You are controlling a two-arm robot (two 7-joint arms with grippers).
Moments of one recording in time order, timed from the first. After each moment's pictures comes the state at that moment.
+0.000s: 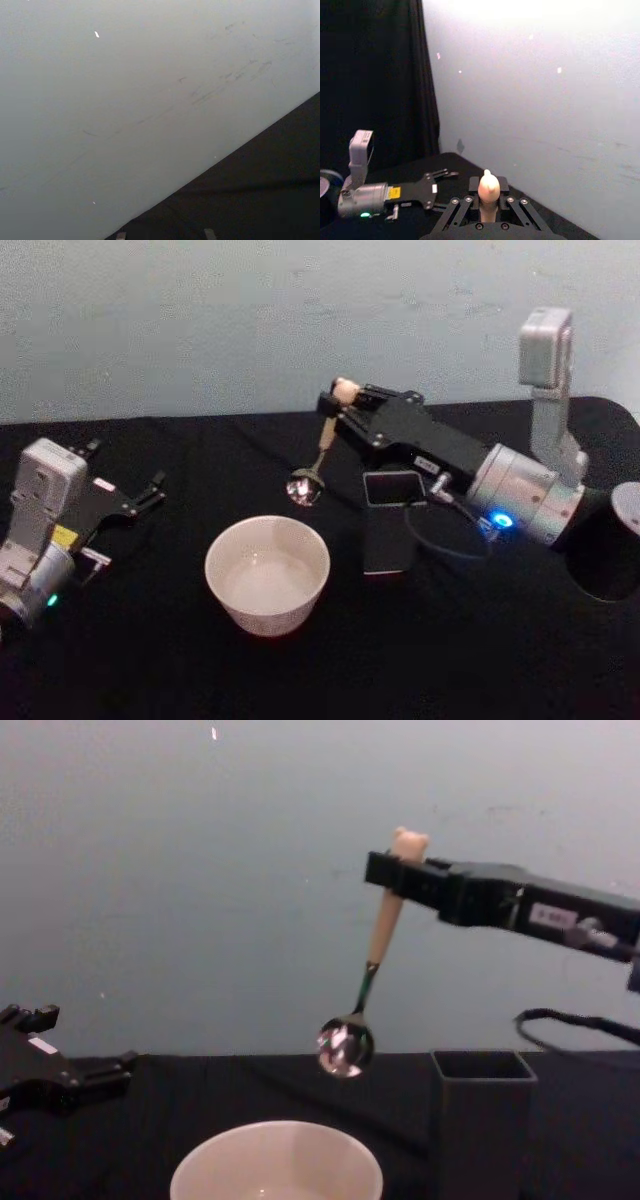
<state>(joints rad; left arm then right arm) -0.20 0.60 0.45 -1.41 -0.25 -0.12 0.03 0.36 0.43 -0.47 -1.54 0.63 0.00 0.56</state>
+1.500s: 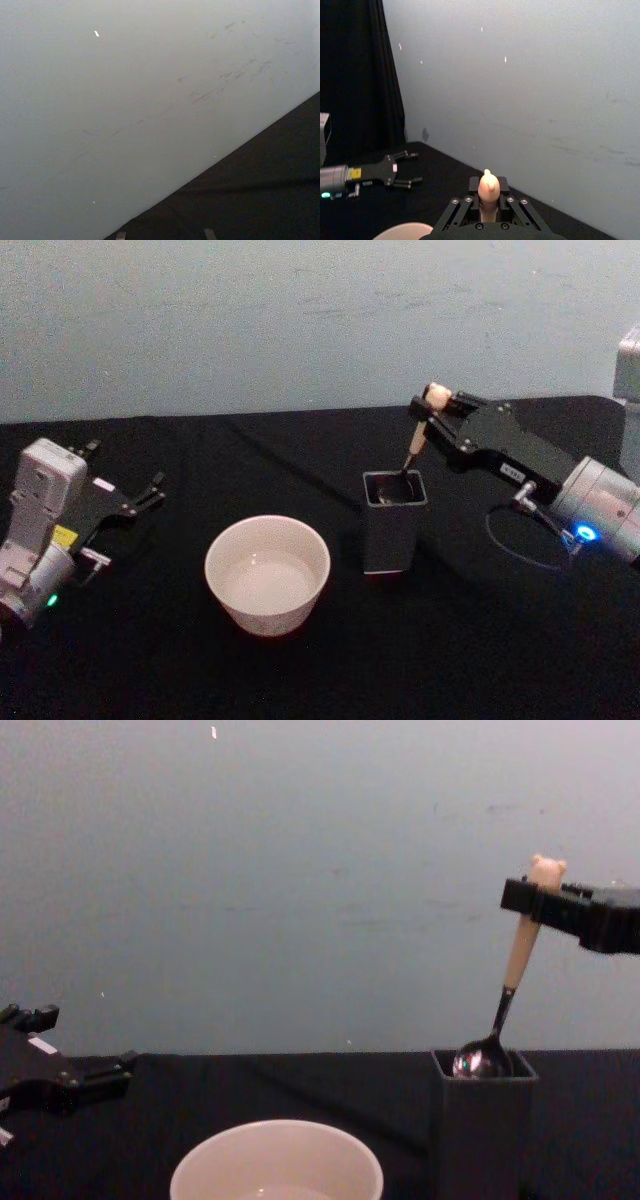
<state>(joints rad) -0.20 0.60 0.45 -1.41 -0.25 -0.12 0.03 0.25 0.55 -0.36 -1.58 0.67 -0.03 0.52</state>
